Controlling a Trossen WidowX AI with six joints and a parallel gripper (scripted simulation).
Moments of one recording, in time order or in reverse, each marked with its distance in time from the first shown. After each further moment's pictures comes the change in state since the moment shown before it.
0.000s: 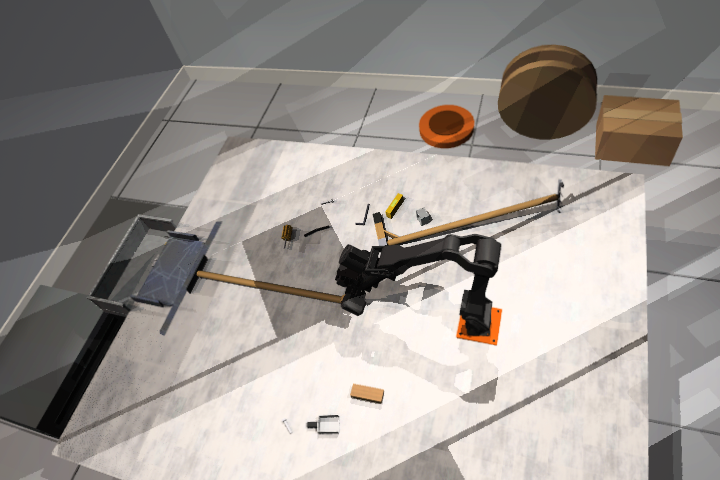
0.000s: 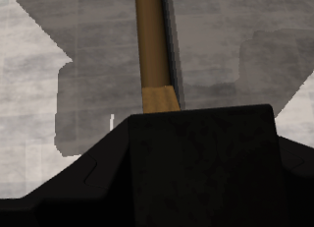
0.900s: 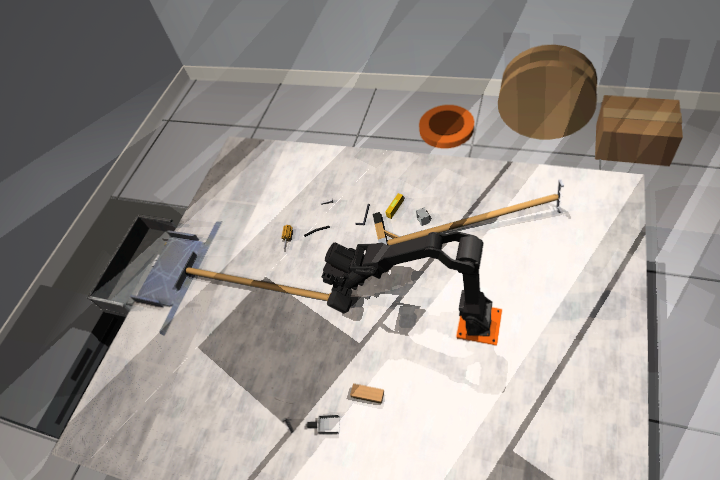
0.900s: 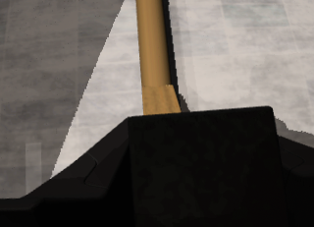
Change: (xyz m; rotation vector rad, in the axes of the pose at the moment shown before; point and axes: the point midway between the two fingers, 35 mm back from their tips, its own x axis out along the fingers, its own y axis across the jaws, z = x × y) arm 0.024 0.001 0.033 0.000 -0.006 0.000
